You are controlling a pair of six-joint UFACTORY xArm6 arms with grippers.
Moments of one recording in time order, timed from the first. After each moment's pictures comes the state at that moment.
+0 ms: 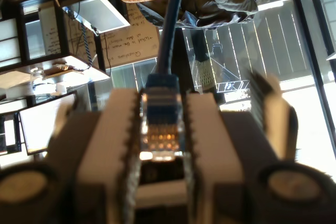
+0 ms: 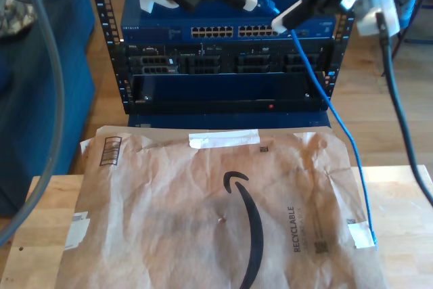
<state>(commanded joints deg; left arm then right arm) -0.7 -11.1 -83.1 -61.8 93.1 -81.5 4.8 -19.6 -85.1 39.4 85.2 101.8</state>
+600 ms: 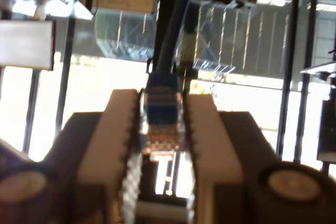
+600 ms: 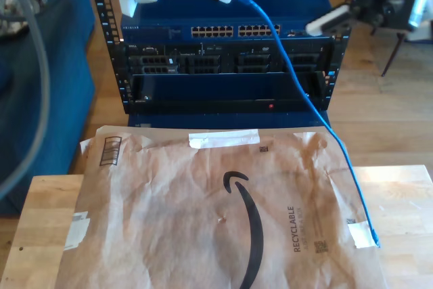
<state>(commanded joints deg) 6.5 -3.8 -85.5 -70.7 103.7 -97.6 4.9 -35.0 -74.0 39.5 80.5 84.5</state>
